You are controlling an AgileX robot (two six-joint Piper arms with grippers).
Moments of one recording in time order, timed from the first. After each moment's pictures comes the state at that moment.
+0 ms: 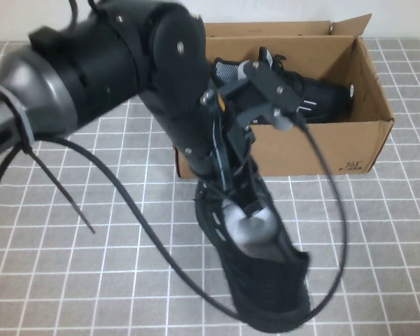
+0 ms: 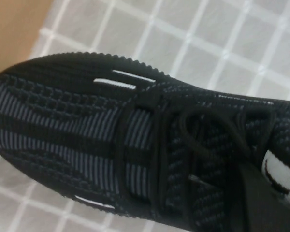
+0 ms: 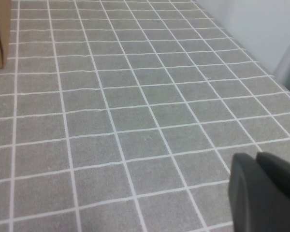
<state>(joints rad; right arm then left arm) -0.18 -0.03 0.03 -0.29 0.34 0.26 -0.75 1.75 -1.62 -0.20 1.16 0.47</state>
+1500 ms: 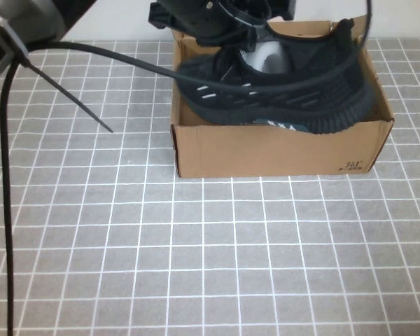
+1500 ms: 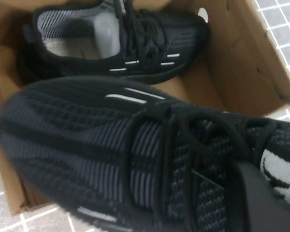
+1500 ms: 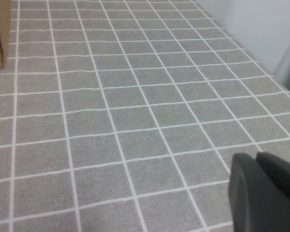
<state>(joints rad) -0.18 -0.03 0.03 -0.29 0.34 0.26 -0.66 1.88 -2.10 -0.06 1.10 -0.36</state>
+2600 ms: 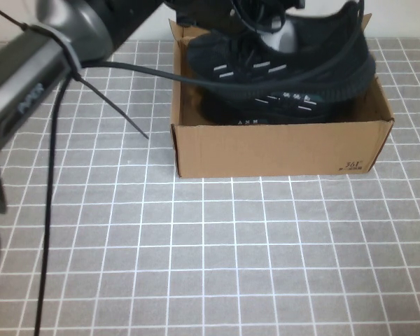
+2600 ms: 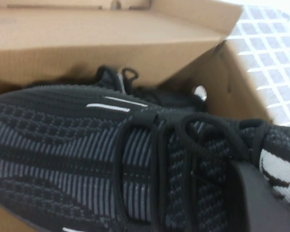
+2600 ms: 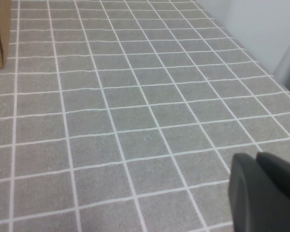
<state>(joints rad) -0.18 -0.03 0.03 -0.29 0.34 0.26 -0.65 2.00 -2.10 -0.06 0.79 -0.41</state>
